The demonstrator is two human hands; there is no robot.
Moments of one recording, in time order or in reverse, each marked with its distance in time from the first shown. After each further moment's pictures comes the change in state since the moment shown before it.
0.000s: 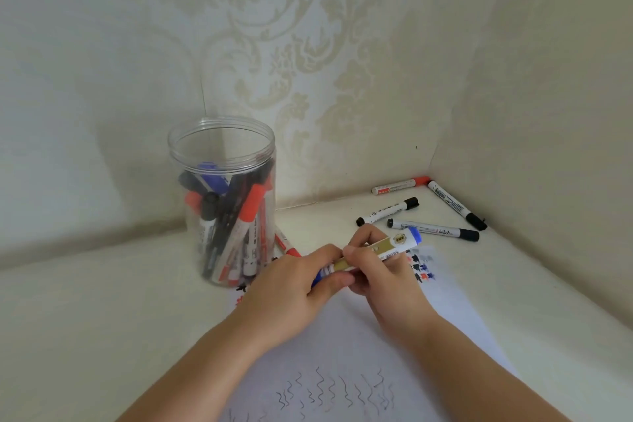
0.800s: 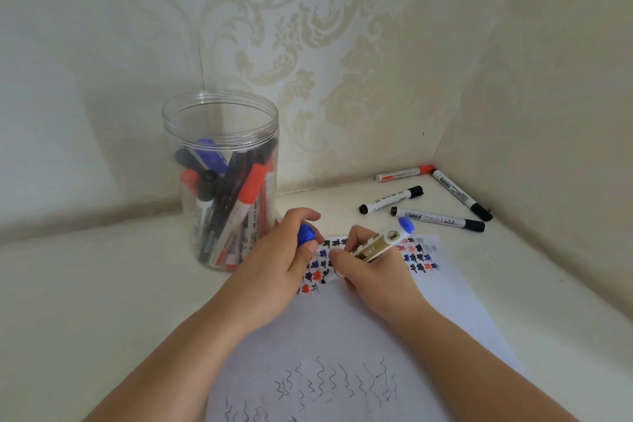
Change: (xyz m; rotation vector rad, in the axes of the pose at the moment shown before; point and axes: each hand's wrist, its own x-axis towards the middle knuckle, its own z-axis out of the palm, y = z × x) left_hand -0.003 -0.015 -0.003 -0.160 0.111 -0.148; right_hand 0.005 0.013 0.003 -0.456 0.093 0.068
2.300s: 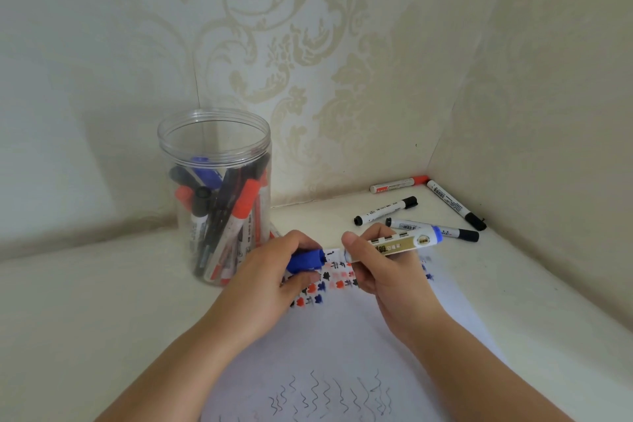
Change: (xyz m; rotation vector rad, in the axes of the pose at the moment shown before) left_hand -0.001 0.001 -0.002 0.052 0.025 0.086; right_hand -0.002 -0.011 -0.015 0.457 0.018 0.001
